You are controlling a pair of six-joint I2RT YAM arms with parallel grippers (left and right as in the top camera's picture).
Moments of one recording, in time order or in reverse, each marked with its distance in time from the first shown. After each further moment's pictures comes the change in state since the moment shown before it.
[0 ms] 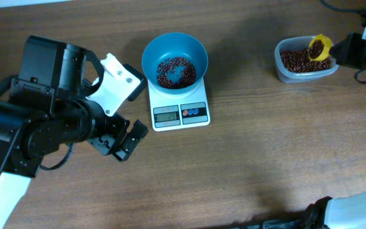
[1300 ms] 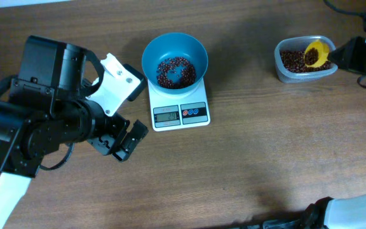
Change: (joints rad) left arm 0.000 0.000 0.000 0.000 0.000 0.000; right arm -0.019 -0.031 0.010 -0.131 -0.083 -0.011
